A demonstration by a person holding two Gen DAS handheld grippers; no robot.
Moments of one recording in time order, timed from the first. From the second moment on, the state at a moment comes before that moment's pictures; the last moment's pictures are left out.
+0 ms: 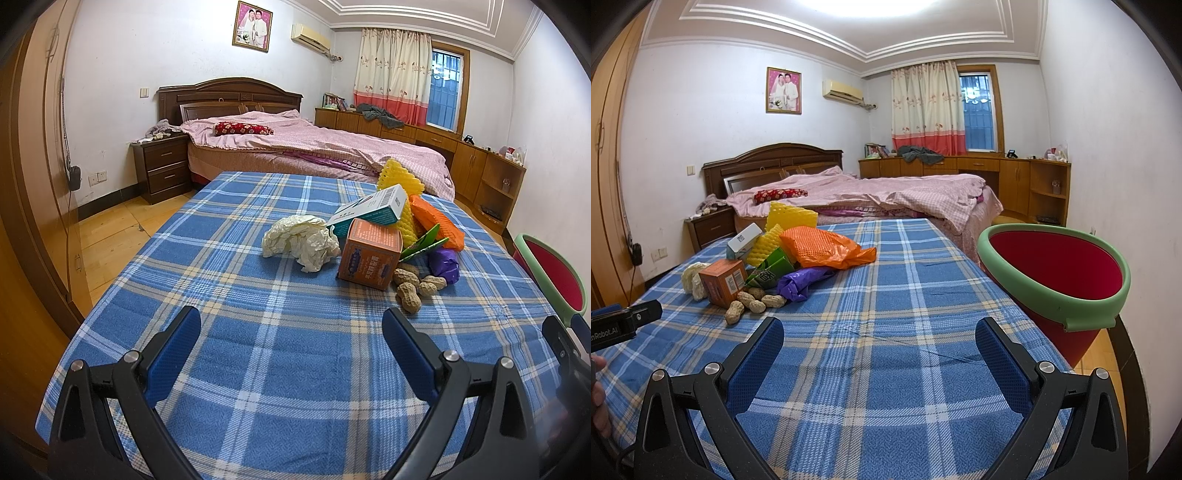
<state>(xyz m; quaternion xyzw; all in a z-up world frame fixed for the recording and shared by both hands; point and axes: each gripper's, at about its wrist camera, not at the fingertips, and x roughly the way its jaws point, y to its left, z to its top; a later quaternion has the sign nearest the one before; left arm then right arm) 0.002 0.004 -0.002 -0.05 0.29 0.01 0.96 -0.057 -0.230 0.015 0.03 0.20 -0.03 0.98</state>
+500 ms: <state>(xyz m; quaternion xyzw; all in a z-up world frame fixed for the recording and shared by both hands) 0.005 0.004 -0.001 -0.05 0.30 0.00 0.95 -0.057 -0.230 0.013 0.03 0.20 -0.03 0.98</state>
